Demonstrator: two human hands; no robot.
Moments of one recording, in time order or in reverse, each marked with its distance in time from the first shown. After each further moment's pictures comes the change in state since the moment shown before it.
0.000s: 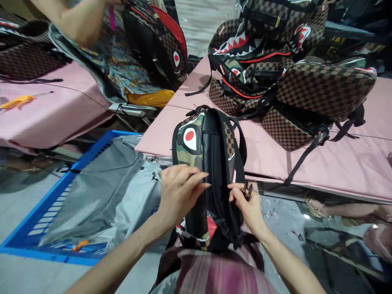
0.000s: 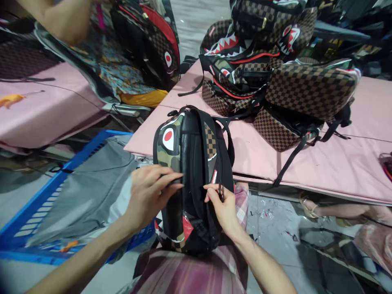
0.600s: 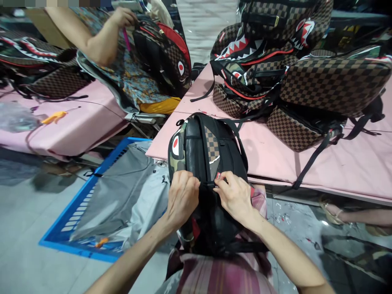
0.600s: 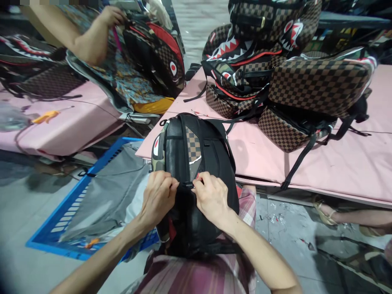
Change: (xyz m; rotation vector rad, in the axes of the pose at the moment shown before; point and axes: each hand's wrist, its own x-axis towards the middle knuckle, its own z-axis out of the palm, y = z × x) left_hand -0.016 -0.003 0.023 0.179 -0.090 -0.066; right_hand 0.032 -0.011 0.016 -0.939 -0.019 -0.633
